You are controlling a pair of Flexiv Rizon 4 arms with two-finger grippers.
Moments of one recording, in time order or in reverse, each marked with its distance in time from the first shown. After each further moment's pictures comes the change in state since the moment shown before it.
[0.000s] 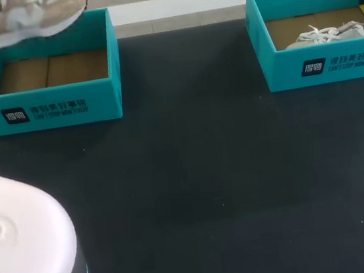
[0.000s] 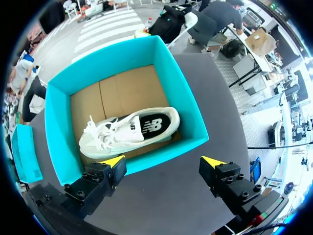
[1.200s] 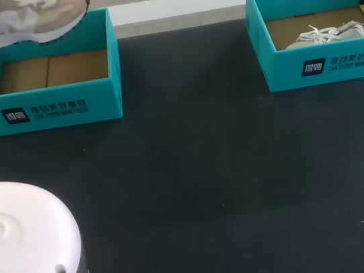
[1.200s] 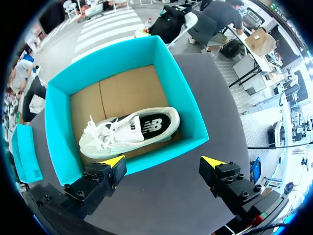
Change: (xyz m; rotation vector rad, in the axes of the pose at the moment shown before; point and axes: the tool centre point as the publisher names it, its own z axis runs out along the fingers) left arm -0.025 -0.089 -0.062 -0.099 0.039 -0.028; right arm 0.000 0.000 0.000 0.000 0.000 0.000
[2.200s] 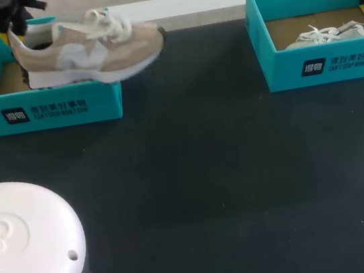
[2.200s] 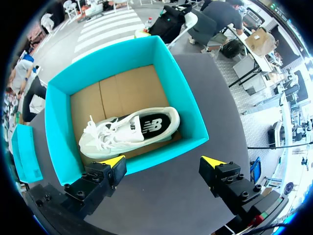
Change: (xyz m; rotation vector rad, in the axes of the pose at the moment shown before) left arm -0.164 -0.171 -0.087 0.042 0.023 0.095; right arm 0.000 0.000 0.000 0.000 0.000 0.000
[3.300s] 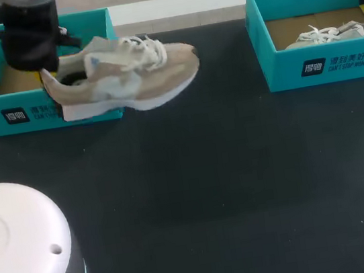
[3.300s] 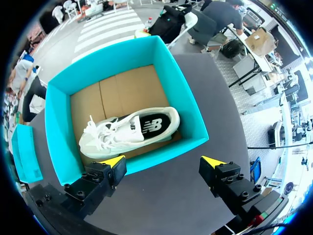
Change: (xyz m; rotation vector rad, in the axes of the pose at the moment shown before) left arm -0.077 -0.071 0.001 -0.062 -0.028 -0.094; right arm 0.000 0.000 0.000 0.000 0.000 0.000
